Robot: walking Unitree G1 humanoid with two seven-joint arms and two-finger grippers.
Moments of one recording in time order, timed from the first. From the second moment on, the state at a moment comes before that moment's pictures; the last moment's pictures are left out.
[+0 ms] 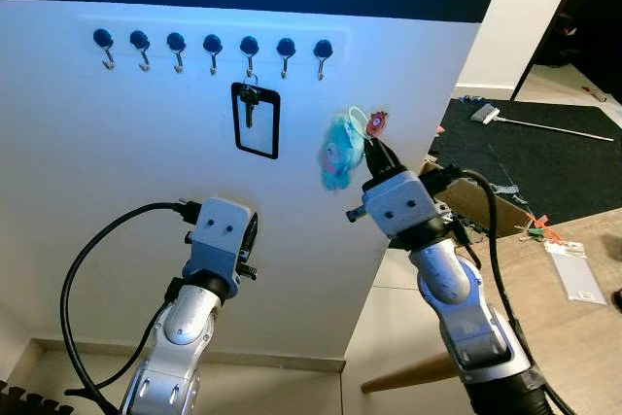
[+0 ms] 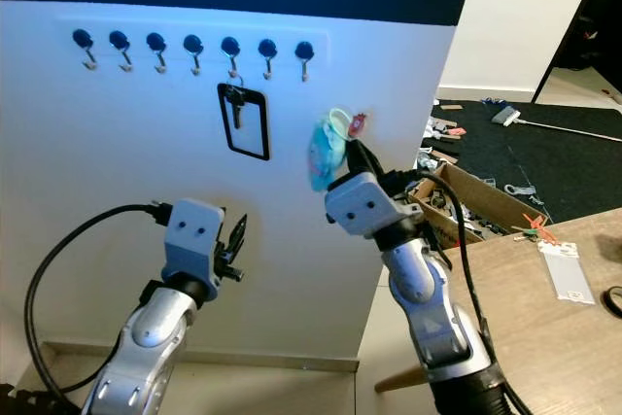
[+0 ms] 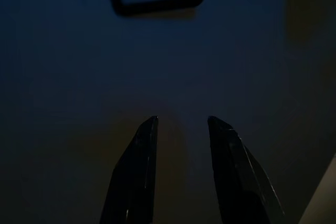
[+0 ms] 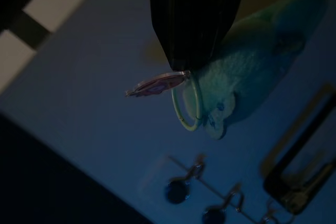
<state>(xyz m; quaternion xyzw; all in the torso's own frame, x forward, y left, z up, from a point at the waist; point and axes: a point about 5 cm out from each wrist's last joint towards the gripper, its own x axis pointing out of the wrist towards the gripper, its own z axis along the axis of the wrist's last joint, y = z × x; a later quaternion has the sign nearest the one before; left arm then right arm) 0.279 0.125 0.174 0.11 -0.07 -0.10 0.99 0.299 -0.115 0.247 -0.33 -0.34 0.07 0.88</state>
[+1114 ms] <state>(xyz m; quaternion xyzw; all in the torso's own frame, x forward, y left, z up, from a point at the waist) 0.278 0.122 0.173 0.11 -0.07 -0.10 0.99 0.341 -0.077 0.267 -0.38 -0.39 0.05 0.84</state>
